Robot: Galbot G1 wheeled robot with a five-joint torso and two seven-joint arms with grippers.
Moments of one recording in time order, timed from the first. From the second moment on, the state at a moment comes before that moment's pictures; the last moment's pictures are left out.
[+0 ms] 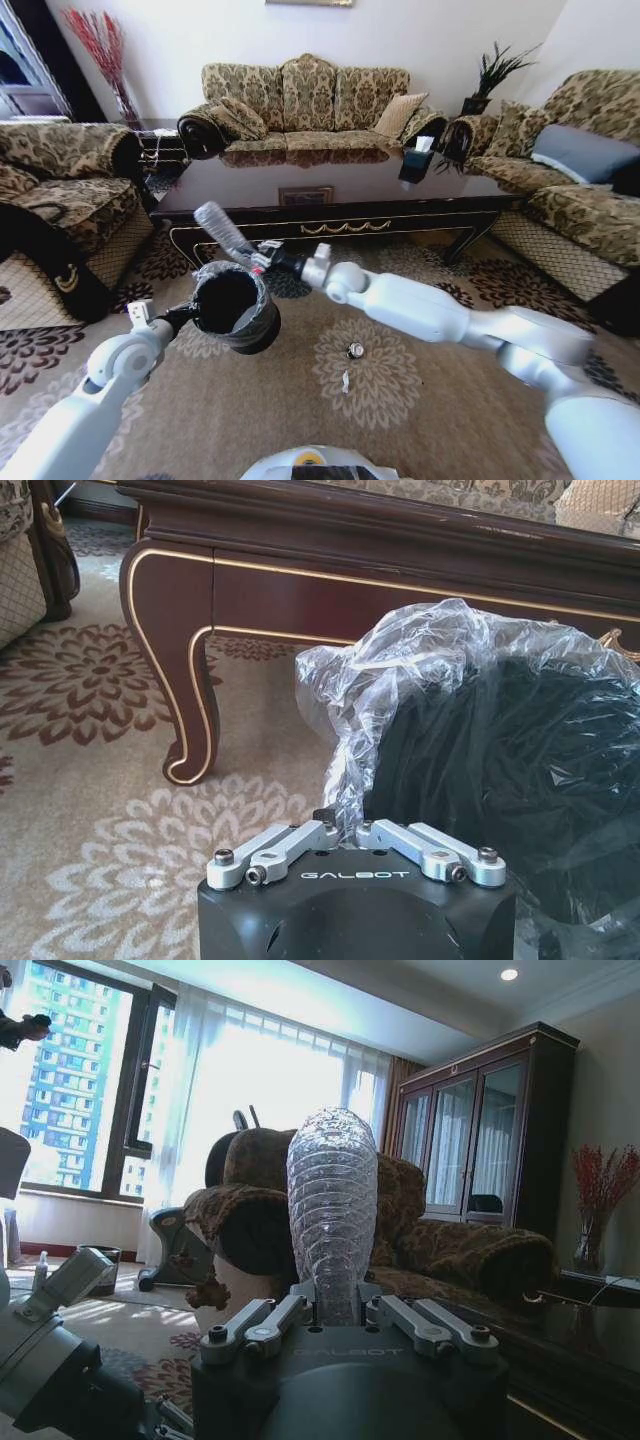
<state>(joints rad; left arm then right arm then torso) 1.31 -0.85 -0.67 -2.04 -1.03 0.60 -0.30 0.03 1.11 -0.88 1.56 1.00 0.25 -0.18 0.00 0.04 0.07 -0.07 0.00</state>
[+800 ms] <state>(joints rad) 1.31 -0.83 -0.69 -2.04 -1.04 0.60 -0.30 0.02 1.12 -0.97 1.54 0.95 0.25 -0.14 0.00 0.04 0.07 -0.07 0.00</state>
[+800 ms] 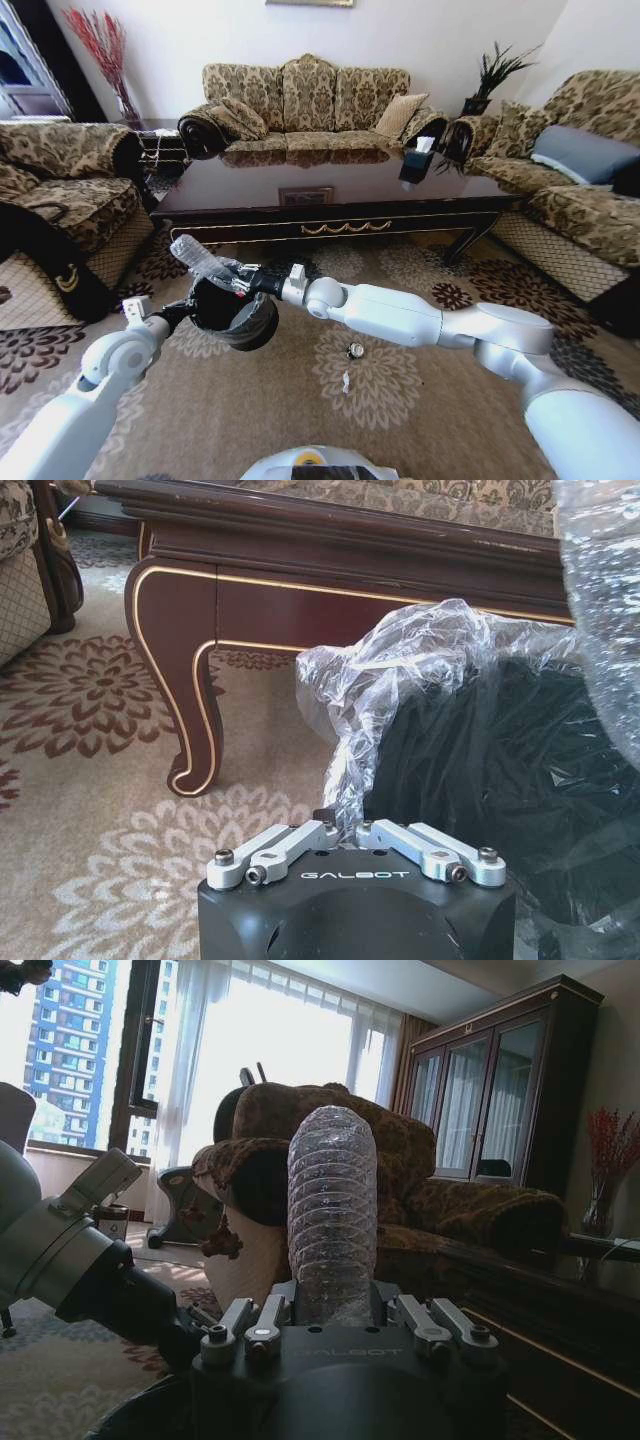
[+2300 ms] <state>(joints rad) 1.33 -0.82 -0.83 -2.18 -1.18 0.63 -0.36 -0.55 0.90 -0.62 1.52 1.15 -0.28 0.44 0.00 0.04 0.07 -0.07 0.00</state>
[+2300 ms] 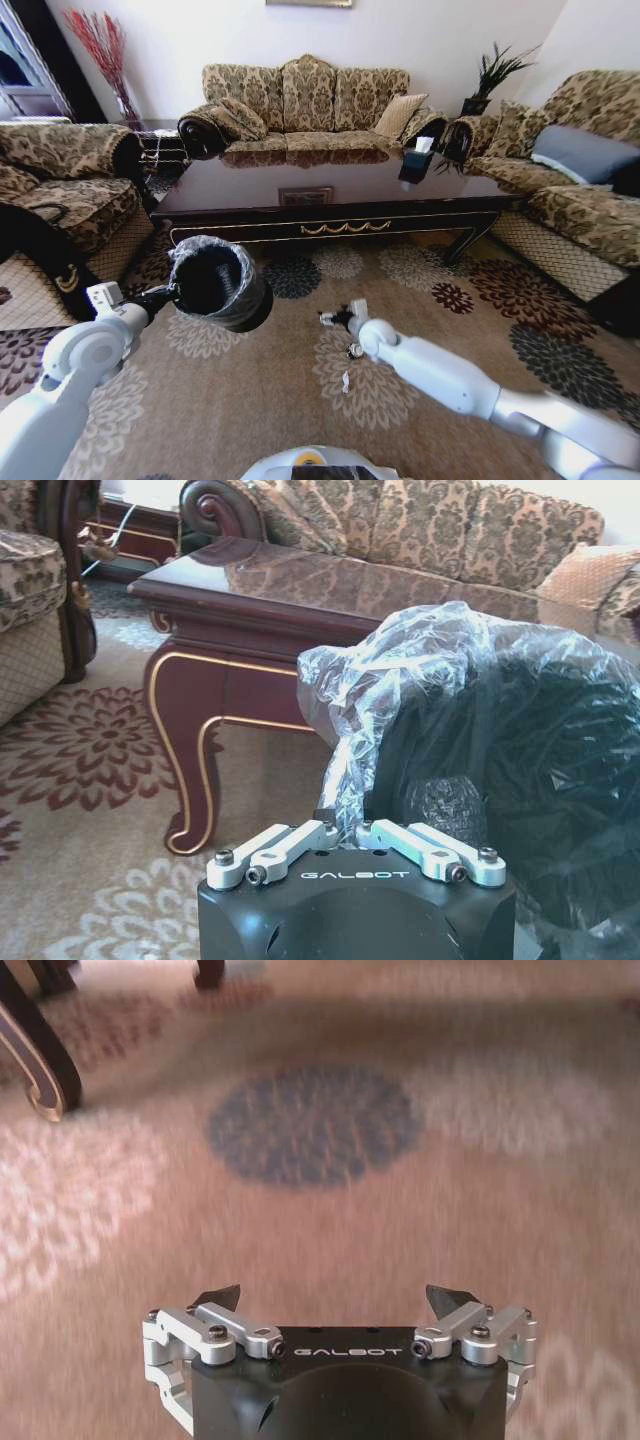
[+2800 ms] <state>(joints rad) 1.35 -0.89 -0.81 -2.25 -1.15 0.63 -0.36 -0.54 1.00 -0.69 1.31 1.28 -0.29 0.59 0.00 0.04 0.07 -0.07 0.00</state>
